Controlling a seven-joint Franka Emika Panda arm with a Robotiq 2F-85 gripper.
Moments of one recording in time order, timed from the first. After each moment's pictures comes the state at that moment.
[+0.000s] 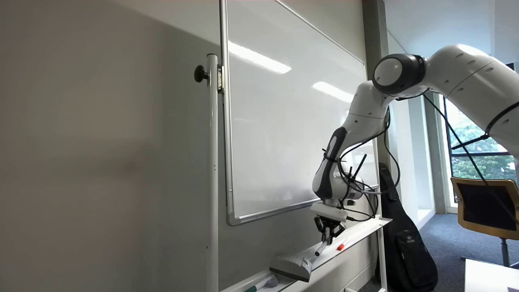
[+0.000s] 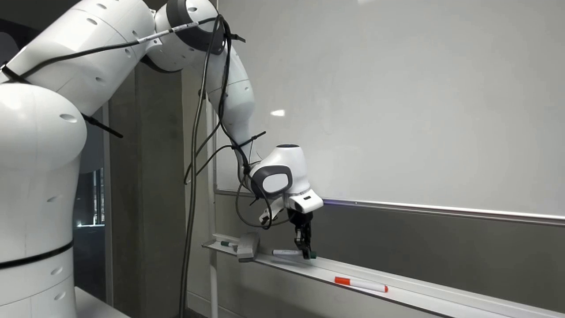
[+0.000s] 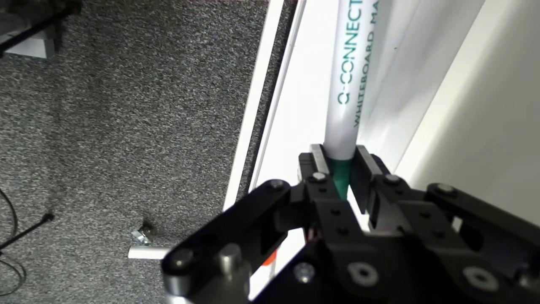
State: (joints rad) arm -0.06 0.56 -0.14 -2.19 0.48 2.98 0.73
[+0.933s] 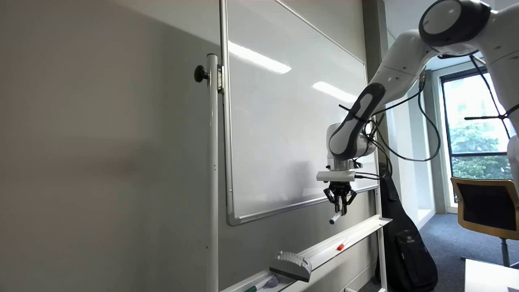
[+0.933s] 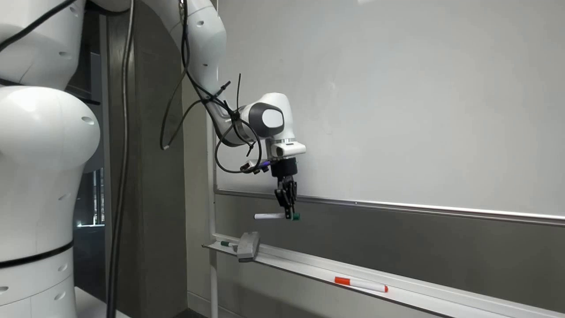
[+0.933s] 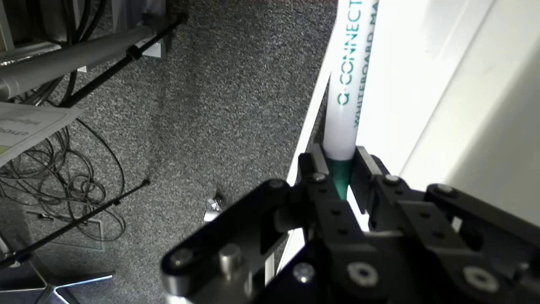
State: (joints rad) arm 0.10 0.11 -0.35 -2.38 -0.07 2.57 1.22
